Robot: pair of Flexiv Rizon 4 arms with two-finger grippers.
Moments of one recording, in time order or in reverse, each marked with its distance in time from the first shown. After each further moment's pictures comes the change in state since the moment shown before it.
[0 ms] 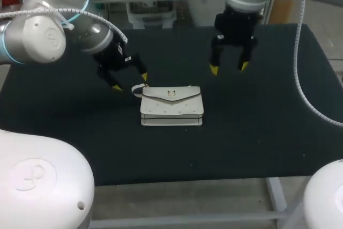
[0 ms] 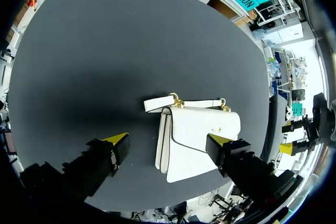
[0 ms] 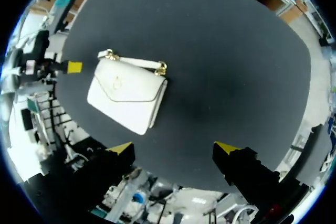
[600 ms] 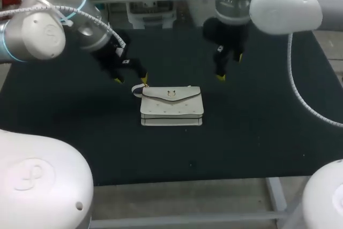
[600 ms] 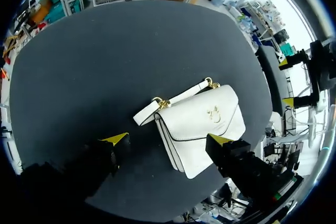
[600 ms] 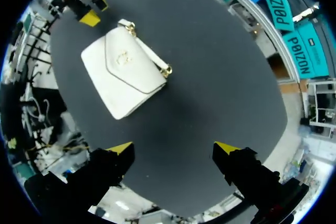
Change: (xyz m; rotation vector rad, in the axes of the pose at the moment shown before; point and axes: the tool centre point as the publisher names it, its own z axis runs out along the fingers) left arm 0.001 -0.008 0.000 -0.025 0.028 0.429; right arm -0.012 0.008 -0.003 -0.085 -0.293 -0.539
